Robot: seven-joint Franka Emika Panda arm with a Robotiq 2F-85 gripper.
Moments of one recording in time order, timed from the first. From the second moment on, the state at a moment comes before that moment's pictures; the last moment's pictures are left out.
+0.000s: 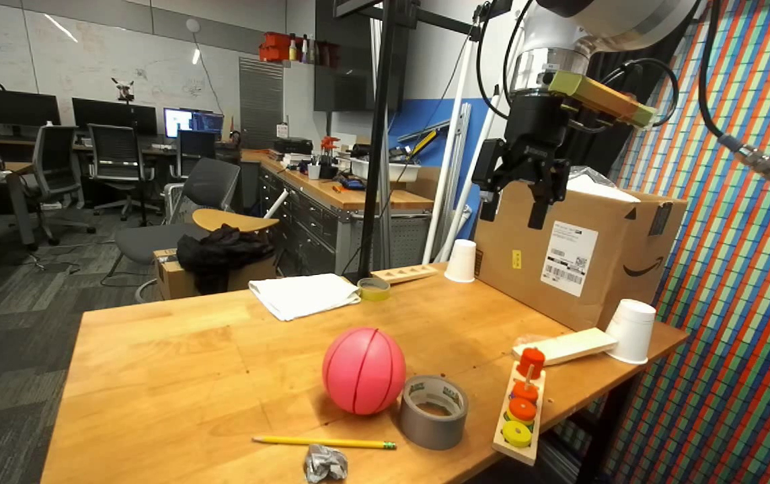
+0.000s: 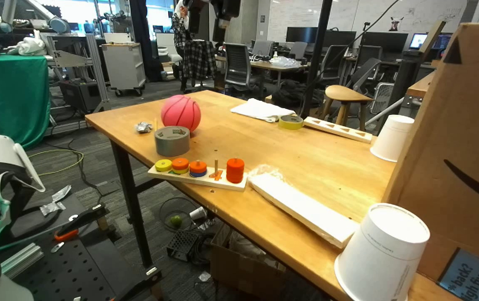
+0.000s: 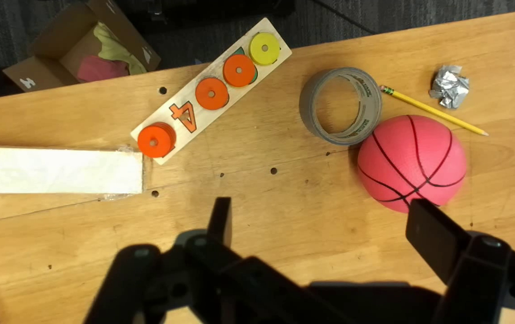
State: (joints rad) arm 0.00 -0.31 -0.04 -2.12 0.10 1.73 0.07
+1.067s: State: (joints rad) arm 0.00 -0.31 -0.04 -2.12 0.10 1.73 0.07
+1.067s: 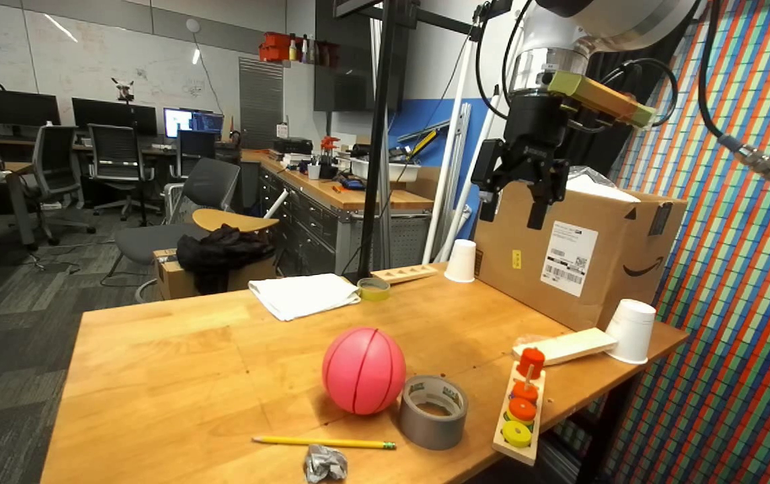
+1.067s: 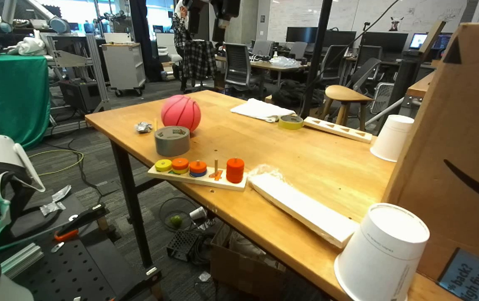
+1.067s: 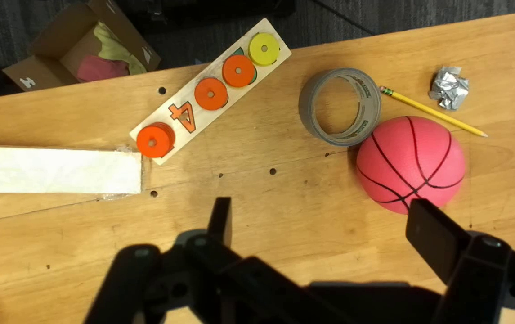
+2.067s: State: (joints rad) arm 0.27 -0.25 0.25 -2.13 0.18 1.99 -0.01
